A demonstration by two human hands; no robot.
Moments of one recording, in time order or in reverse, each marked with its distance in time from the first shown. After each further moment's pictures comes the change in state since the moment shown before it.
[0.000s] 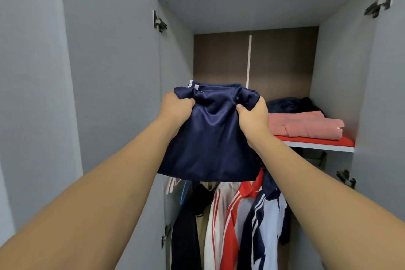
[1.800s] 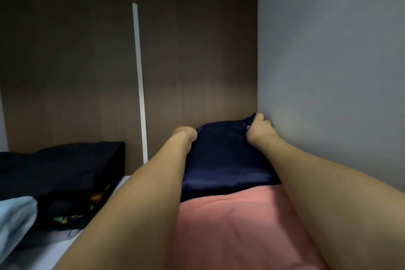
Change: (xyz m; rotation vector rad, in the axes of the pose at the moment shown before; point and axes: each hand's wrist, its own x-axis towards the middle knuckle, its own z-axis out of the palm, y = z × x) left_hand 0.464 -0.158 0.612 0.101 -0.474 -0.409; right_hand 0.579 0.305 -0.182 -1.053 0.105 0.234
